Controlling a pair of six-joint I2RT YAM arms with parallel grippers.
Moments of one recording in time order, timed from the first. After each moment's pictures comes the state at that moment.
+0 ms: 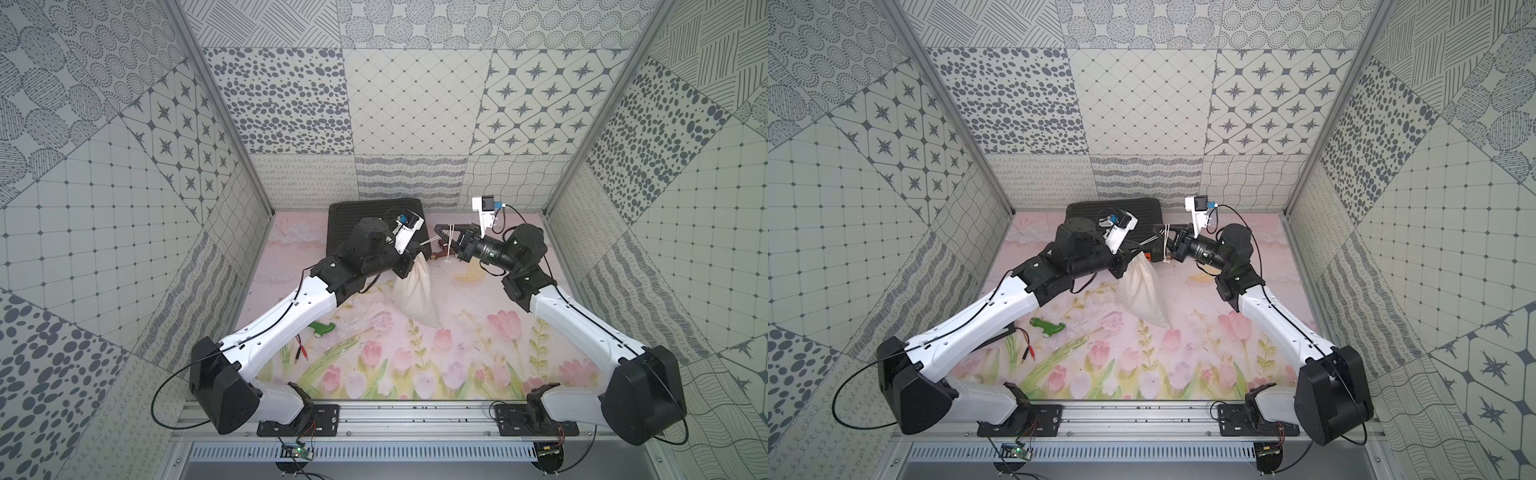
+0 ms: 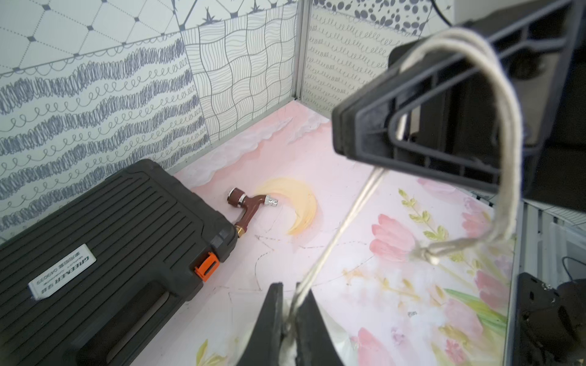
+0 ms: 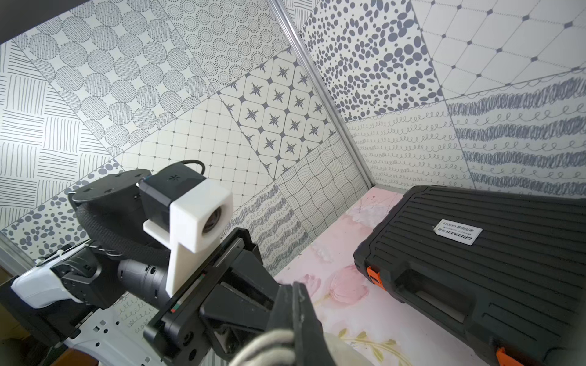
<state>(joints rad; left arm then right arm) -0.65 1.40 1.30 -0.34 0.16 0.07 0.39 1.33 0.98 0.54 -0.72 0.66</state>
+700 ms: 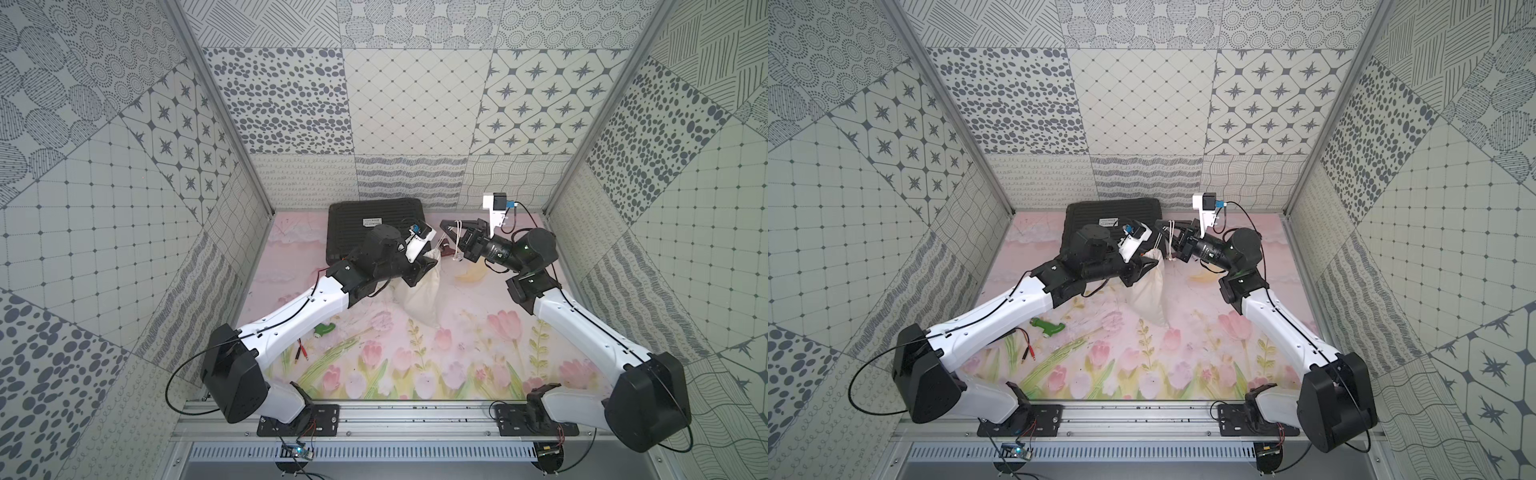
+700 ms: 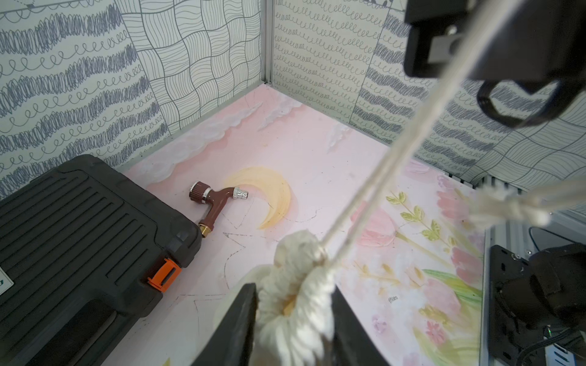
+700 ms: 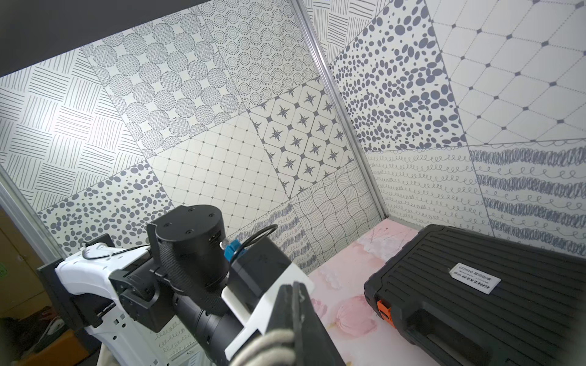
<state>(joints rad) -0.68 1.48 1.29 -0.24 0.27 0.06 0.38 1.28 0.96 0.68 -0.76 0.68</state>
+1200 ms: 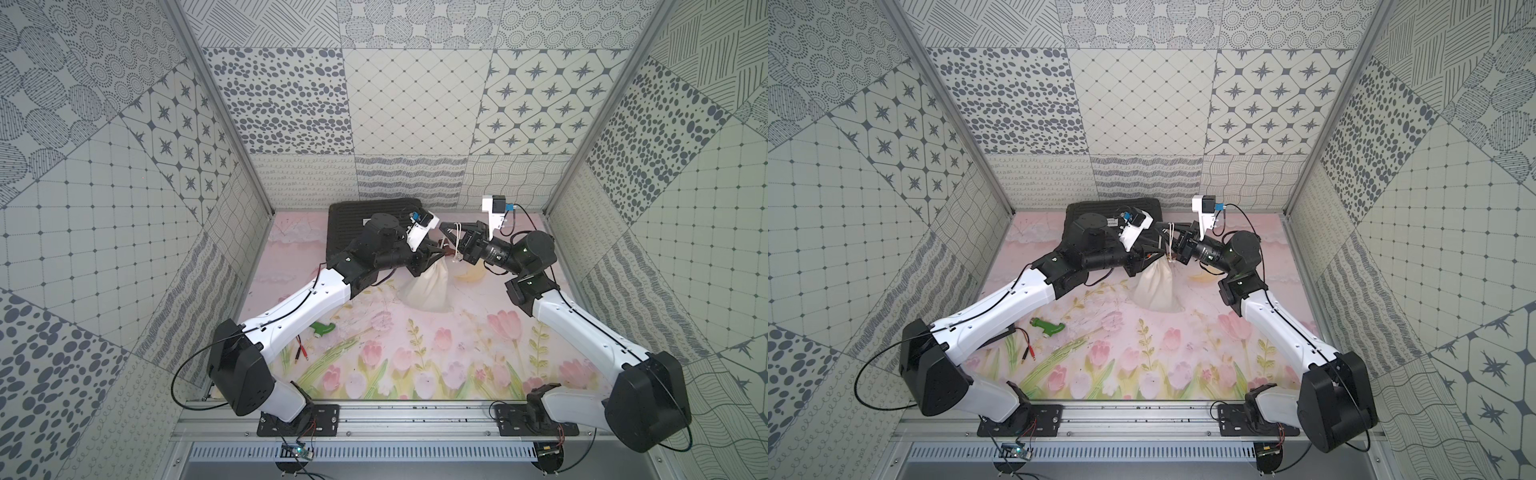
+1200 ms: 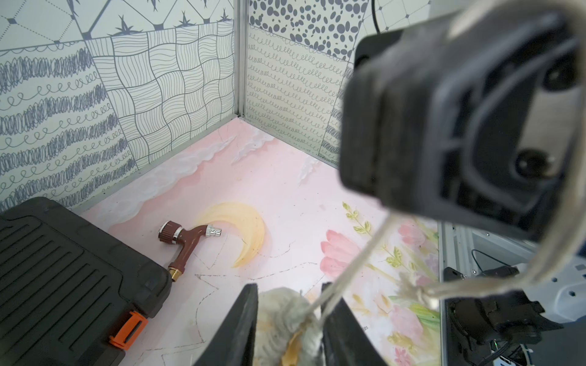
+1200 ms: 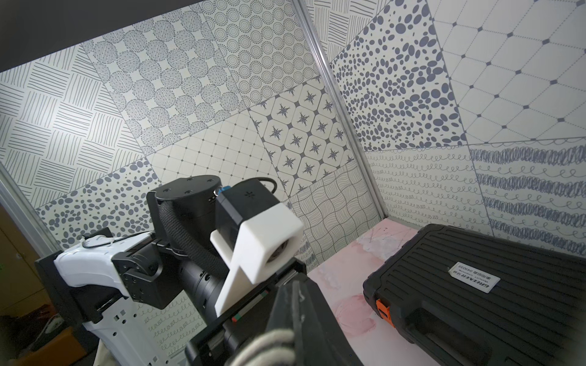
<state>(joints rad) -0.66 1.52 1.37 -0.16 0.42 0.00 0.39 1.28 0.93 0.70 -0.75 0.67</state>
